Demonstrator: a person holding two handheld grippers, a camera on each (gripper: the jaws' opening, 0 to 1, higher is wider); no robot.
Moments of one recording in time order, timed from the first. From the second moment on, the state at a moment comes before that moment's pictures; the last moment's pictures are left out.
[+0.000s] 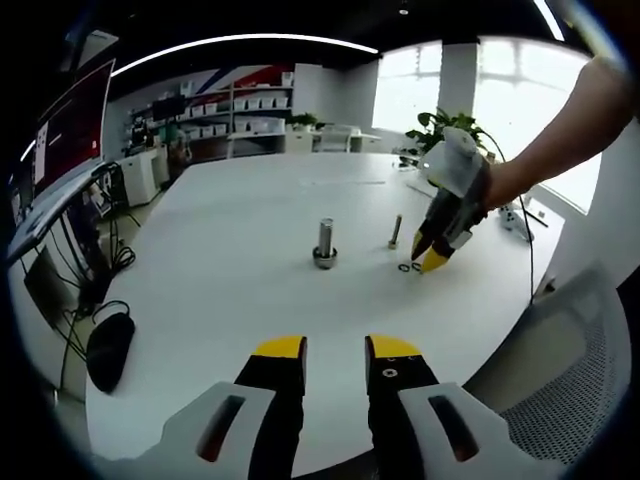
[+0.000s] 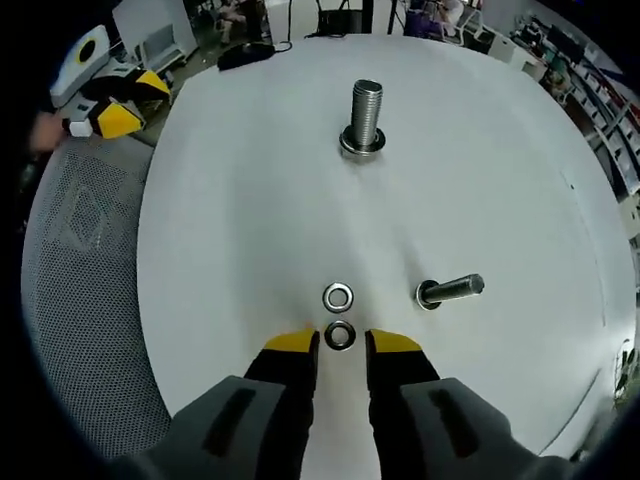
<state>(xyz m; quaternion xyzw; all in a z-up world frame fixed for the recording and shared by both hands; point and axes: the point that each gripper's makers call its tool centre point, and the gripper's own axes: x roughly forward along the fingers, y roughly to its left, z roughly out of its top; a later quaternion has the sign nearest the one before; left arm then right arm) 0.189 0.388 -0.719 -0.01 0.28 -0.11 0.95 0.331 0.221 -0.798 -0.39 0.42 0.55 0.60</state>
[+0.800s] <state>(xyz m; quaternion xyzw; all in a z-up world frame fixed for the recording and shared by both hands) 0.185 0.387 -0.729 -0.01 0.31 -0.11 0.94 0.328 0.220 -0.798 -0.45 0.43 0.56 0.55</state>
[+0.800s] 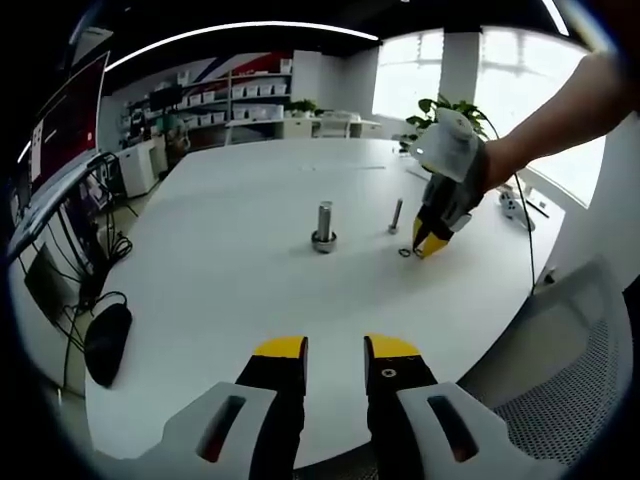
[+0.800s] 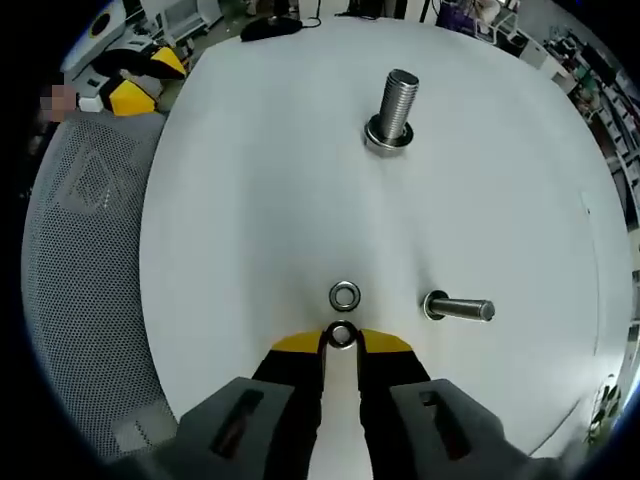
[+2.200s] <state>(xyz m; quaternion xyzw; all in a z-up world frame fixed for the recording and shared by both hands) 0.183 0.385 -0.732 -0.01 0.32 -0.12 0.94 0.330 0.221 -0.799 -0.41 0.47 0.51 0.59</state>
